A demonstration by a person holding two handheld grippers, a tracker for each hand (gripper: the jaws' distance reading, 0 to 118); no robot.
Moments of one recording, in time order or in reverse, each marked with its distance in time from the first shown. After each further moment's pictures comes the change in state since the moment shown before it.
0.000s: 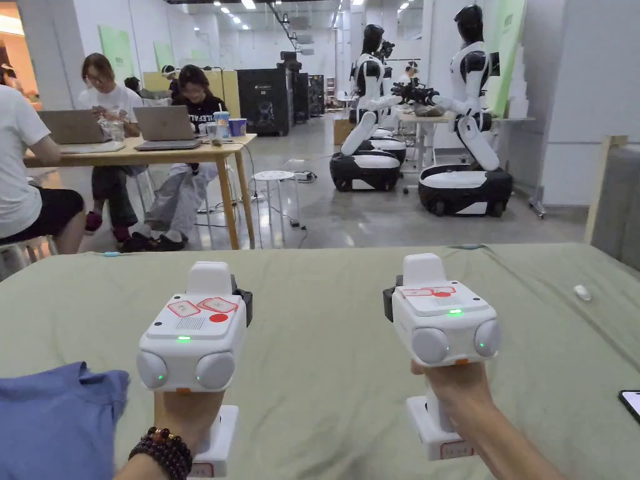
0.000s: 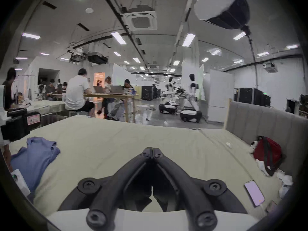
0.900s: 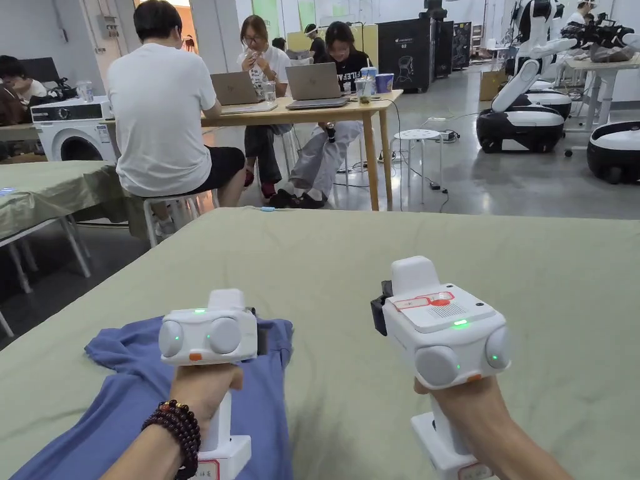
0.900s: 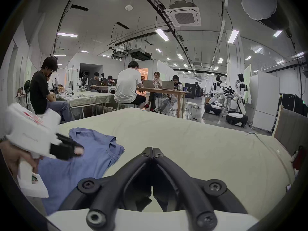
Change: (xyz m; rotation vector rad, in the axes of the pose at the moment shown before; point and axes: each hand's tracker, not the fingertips) left arm -0.201 -0.087 -0.039 -0.700 0.169 0.177; right arm -0.196 -0.012 -0.032 -0.044 0.390 0.076
